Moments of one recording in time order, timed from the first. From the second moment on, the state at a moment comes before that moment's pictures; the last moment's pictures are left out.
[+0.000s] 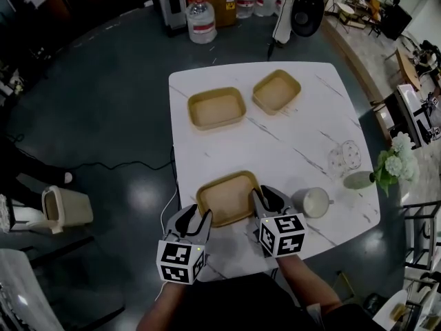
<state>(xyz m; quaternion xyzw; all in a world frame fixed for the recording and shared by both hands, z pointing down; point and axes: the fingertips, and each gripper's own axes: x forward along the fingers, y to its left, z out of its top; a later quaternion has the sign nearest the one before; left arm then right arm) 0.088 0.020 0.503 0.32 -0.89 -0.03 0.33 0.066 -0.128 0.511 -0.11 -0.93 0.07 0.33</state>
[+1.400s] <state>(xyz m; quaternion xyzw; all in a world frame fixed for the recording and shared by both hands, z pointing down) 0.086 0.038 0.498 0.35 -0.88 -0.05 0.32 0.078 -0.117 0.490 -0.07 -0.95 0.11 0.29</state>
